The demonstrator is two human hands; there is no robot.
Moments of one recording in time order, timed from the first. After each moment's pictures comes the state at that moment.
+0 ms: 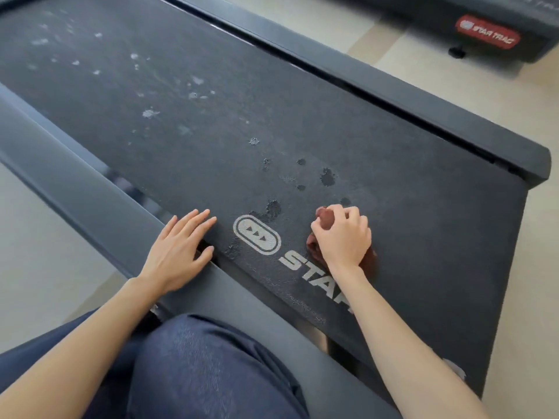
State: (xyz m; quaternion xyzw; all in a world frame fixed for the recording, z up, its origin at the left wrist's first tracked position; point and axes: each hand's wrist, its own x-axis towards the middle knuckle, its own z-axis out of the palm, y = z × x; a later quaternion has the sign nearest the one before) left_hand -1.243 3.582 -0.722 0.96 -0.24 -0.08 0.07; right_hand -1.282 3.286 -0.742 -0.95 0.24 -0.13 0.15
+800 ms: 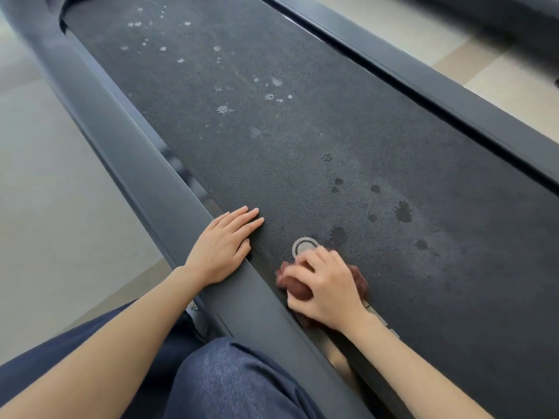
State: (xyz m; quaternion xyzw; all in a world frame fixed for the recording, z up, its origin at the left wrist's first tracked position) left_hand -1.204 3.609 -0.738 0.96 -0.22 -0.08 0.13; right_hand -1.267 3.380 -0.742 -0.94 -0.25 -0.10 0.20
